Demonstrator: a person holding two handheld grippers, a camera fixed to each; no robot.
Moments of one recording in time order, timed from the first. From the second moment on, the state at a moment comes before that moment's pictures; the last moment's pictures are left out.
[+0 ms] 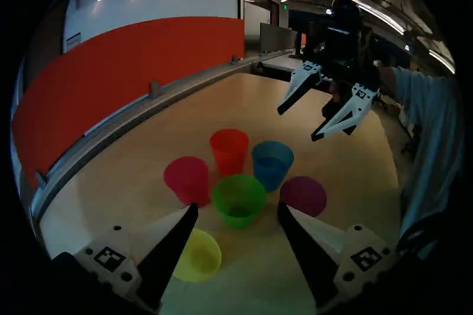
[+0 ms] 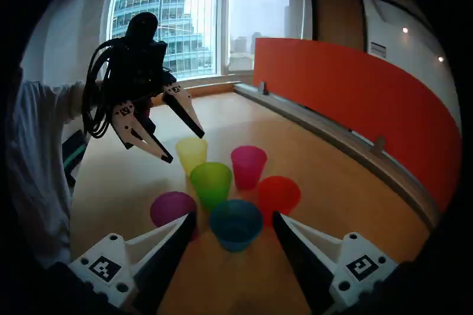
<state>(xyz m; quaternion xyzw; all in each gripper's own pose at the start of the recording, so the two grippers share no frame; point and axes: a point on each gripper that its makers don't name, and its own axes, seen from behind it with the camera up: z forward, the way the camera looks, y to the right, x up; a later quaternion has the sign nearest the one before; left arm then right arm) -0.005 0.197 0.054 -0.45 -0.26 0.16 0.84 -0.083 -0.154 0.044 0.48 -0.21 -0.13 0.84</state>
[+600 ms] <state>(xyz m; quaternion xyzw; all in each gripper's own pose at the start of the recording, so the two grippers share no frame) -0.044 0.212 0.067 -0.45 -0.30 0.19 0.82 -0.124 -0.156 0.048 0.48 -0.25 -0.15 0.83</state>
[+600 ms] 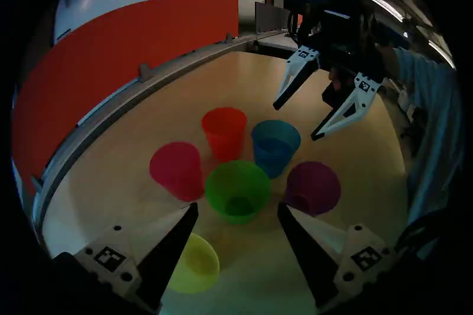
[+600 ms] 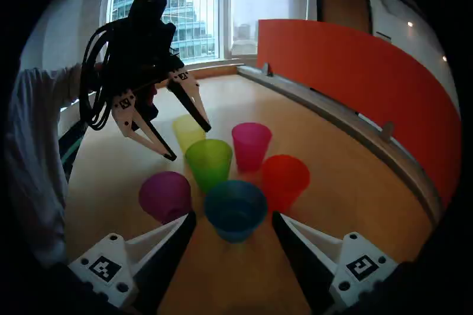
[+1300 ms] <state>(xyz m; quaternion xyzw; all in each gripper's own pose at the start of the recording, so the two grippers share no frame) -0.061 0.231 0.075 -0.45 -0.31 0.21 0.81 -0.152 -0.167 0.058 0.47 -0.27 -0.17 0.83</state>
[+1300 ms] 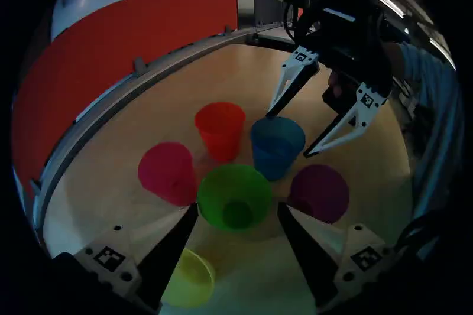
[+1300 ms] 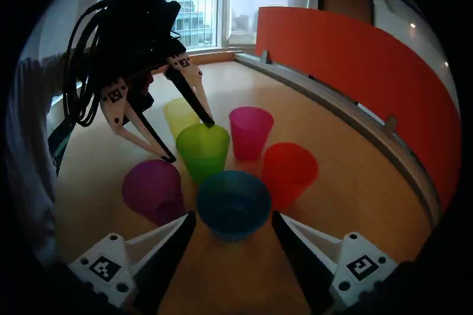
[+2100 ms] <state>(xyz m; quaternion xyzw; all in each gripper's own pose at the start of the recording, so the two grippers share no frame) -0.071 0.240 0.085 -0.44 -0.32 0.20 0.81 -0.159 -0.179 0.066 0.47 -0.27 -0.17 0.83</state>
